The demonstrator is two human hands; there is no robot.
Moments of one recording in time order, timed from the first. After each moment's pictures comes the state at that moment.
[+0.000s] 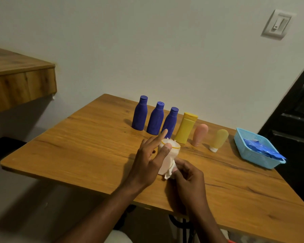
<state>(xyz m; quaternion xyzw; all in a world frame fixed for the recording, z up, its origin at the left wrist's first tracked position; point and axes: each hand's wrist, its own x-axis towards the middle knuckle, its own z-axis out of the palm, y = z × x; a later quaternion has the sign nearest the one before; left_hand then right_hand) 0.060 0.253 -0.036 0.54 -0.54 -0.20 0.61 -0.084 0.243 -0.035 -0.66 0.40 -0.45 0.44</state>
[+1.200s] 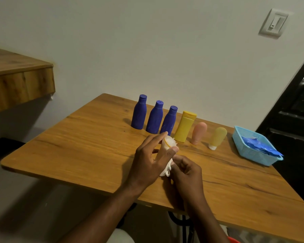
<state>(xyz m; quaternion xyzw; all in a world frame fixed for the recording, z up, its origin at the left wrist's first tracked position) 0.056 0.258 -0.036 0.52 -0.54 -0.13 0.65 -0.078 0.242 -0.033 -0.64 0.38 -0.47 0.48</state>
